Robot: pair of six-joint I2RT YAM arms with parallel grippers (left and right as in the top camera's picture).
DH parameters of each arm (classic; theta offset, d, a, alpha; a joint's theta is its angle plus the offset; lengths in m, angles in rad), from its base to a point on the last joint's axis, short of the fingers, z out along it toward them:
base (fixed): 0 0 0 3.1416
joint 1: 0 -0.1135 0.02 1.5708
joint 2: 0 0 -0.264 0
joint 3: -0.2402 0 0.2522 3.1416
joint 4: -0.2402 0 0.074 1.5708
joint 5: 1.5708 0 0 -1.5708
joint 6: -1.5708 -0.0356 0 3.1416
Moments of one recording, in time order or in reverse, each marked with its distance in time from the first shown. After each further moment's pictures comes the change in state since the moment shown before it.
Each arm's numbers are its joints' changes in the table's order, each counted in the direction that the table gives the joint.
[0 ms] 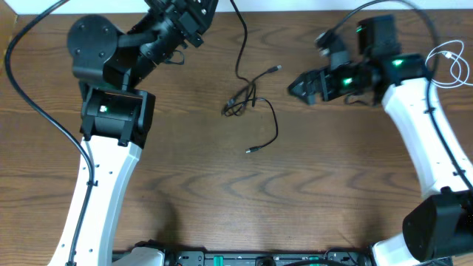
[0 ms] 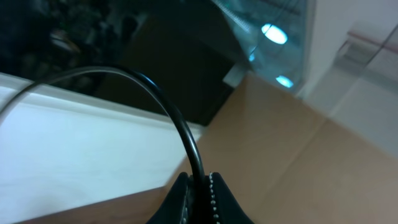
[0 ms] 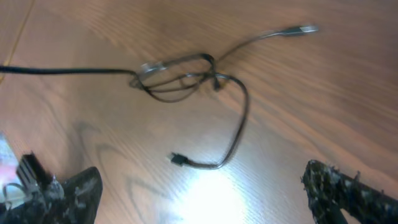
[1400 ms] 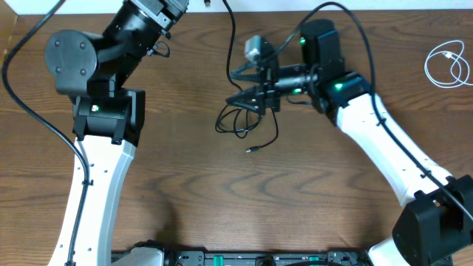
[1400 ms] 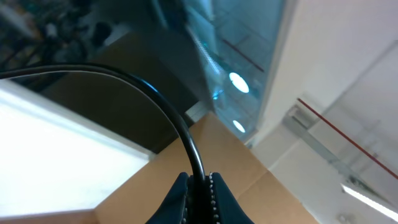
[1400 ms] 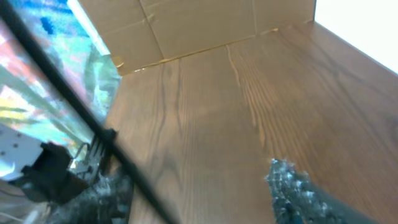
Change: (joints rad) left arm -0.052 0.000 -0.002 0.206 -0.032 0.472; right arm -0.277 0.008 0.118 0.674 -0.460 0.100
